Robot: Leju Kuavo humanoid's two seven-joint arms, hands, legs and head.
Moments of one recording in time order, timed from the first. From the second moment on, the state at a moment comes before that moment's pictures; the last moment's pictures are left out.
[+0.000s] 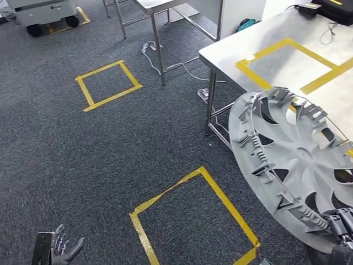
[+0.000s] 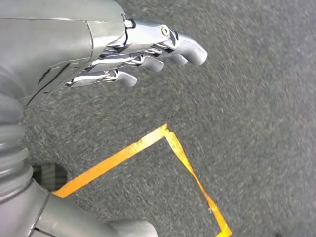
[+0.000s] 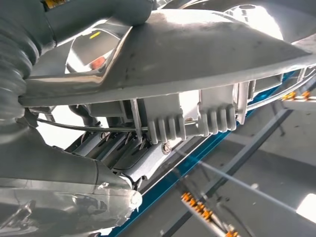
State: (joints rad) left arm 0.10 -0.30 0.74 -1.04 -0.36 -0.33 -0.41; right arm 0.47 0.32 -0.19 -2.24 1.05 -0.69 -0.70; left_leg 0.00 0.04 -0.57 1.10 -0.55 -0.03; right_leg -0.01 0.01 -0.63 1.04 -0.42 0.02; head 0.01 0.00
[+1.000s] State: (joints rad) left arm 0.08 -0.30 0.73 -1.04 -0.34 -0.31 -0.39; right arm 0.48 0.31 -0.21 -2.23 1.08 -0.69 -0.65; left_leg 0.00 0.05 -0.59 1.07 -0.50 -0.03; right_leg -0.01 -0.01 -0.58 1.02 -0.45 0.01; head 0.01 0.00
